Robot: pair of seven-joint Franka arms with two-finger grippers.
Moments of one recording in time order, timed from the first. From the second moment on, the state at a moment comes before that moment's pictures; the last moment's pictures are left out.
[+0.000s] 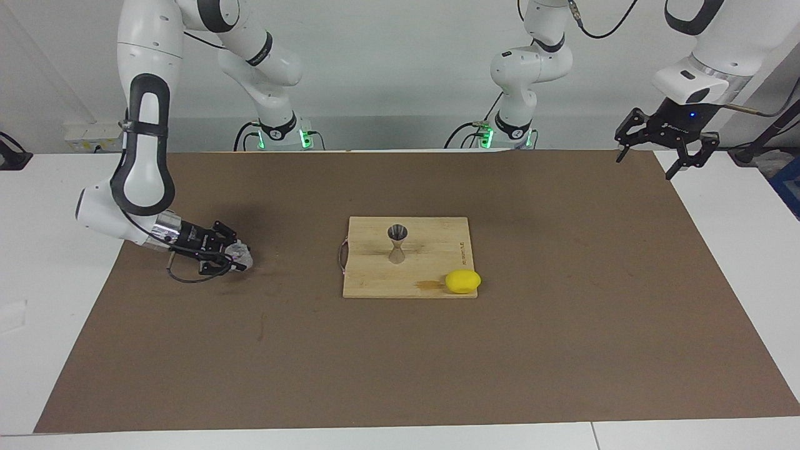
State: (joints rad) left arm 0.15 -0.05 -0.11 -1.60 -0.08 1.64 0.60; right arm -0.29 0.36 -0.01 -2.00 0.79 1.92 0.82
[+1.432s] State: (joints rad) left arm 0.15 -0.05 -0.11 -1.60 -0.08 1.64 0.60; right arm -0.39 0.31 -0.02 -2.01 0.64 1.98 0.81
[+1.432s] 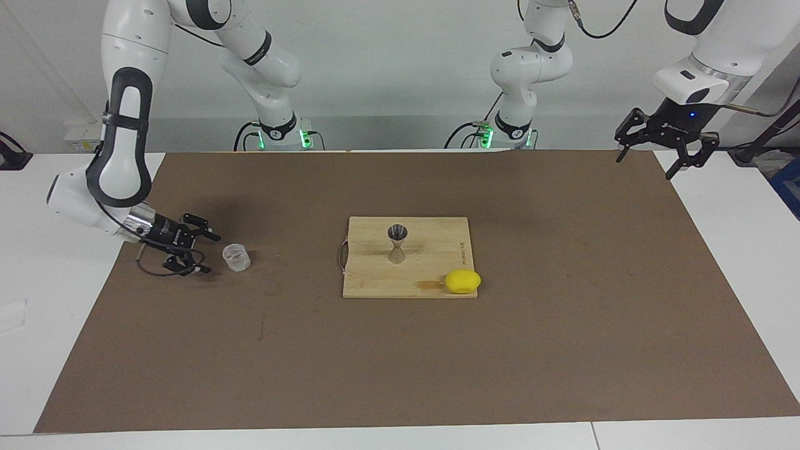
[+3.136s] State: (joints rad) left arm 0.15 -0.05 -0.11 -1.60 -0.08 1.64 0.60; right arm 0.05 0.00 0.00 -1.69 0.01 1.76 0.24
